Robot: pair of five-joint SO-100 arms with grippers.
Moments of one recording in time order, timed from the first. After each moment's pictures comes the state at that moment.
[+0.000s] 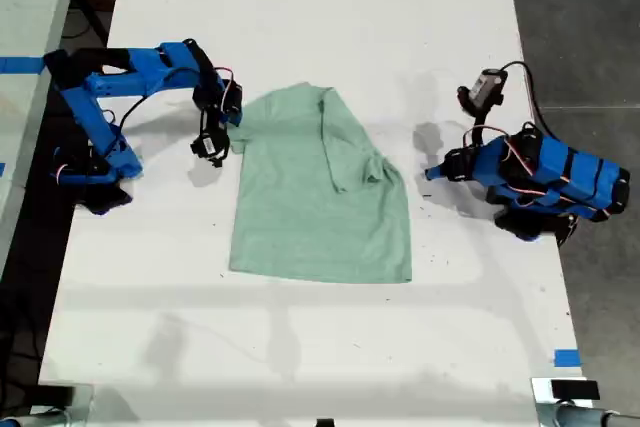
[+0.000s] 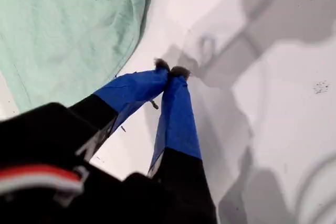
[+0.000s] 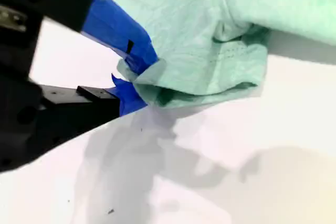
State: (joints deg) arm 0 -44.9 92.5 115.3 65.2 39.5; arm 1 23.2 200.2 173.6 78.0 -32.3
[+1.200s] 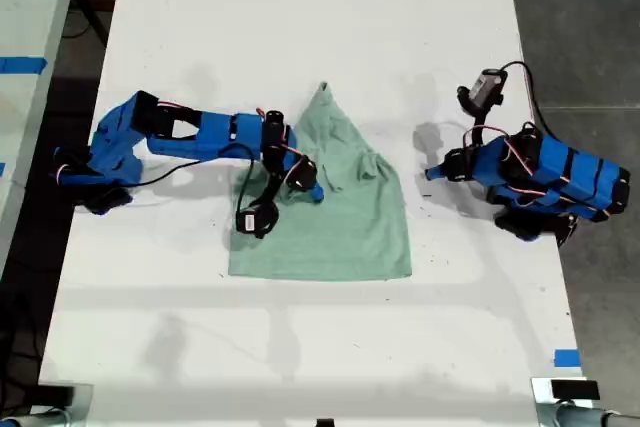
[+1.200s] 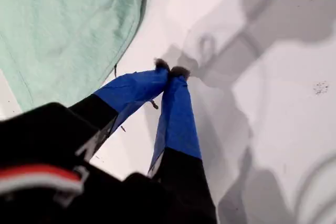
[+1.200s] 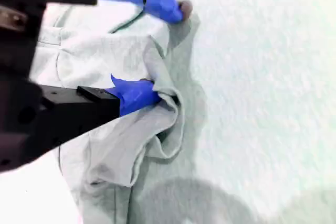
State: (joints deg) arm 0 -10.7 55.6 55.6 79.2 28.6; arm 1 23.2 200.2 173.6 78.0 -32.4
